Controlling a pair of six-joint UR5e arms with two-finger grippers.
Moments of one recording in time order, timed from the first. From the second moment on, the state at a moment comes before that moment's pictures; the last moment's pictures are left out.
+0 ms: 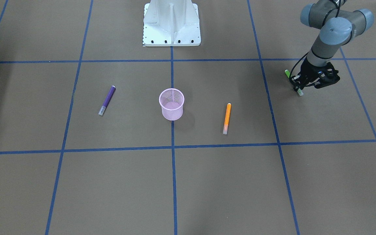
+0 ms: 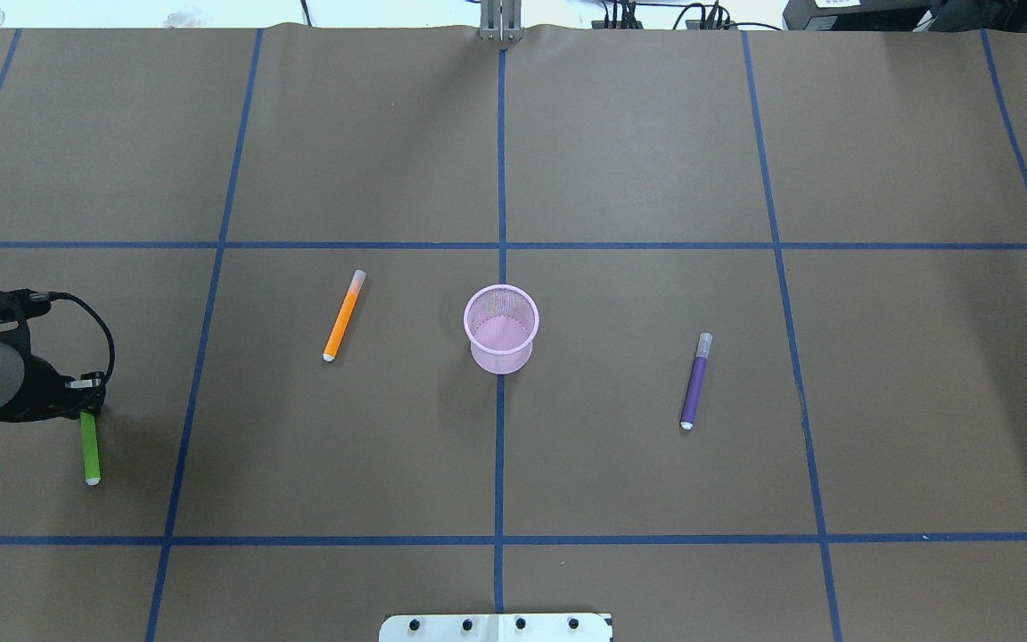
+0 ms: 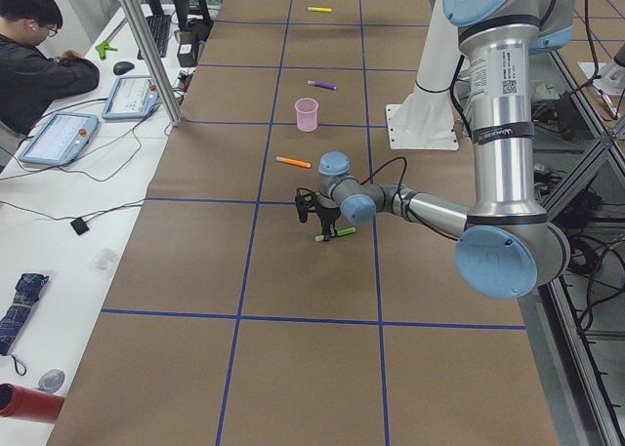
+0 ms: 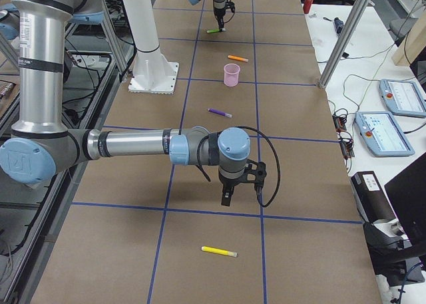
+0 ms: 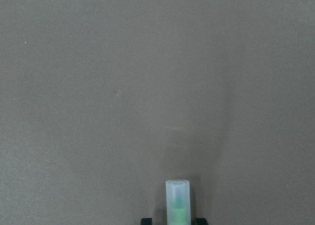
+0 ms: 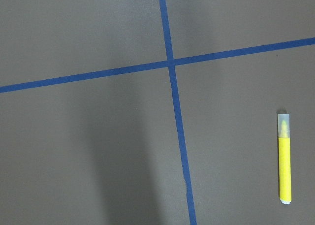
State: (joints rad) left arm -0.67 -1.43 -1.84 -2.07 -1.93 -1.31; right arm 1.56 -1.68 1.77 -1.62 2.40 0.18
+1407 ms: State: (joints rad) left arm -0.85 -1.67 -2.04 -2.06 -1.89 -0.98; right arm 1.56 -1.66 1.76 -1.62 2.39 0.17
